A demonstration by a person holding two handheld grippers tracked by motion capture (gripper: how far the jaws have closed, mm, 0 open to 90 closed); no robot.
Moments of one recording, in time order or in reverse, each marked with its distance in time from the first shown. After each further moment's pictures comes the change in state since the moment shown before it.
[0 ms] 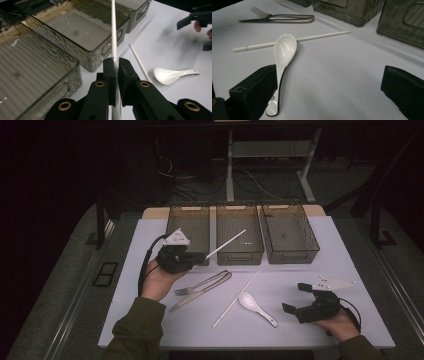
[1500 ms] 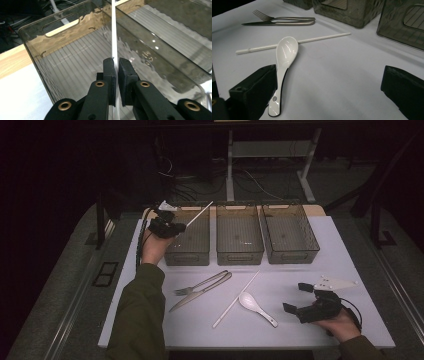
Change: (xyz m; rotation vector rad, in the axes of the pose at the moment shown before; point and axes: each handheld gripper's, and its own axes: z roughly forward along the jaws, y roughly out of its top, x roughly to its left) left arm 0.121 0.011 0.034 0.071 0.270 -0.139; right arm -0.001 0.000 -0.003 -0.013 0.011 0.006
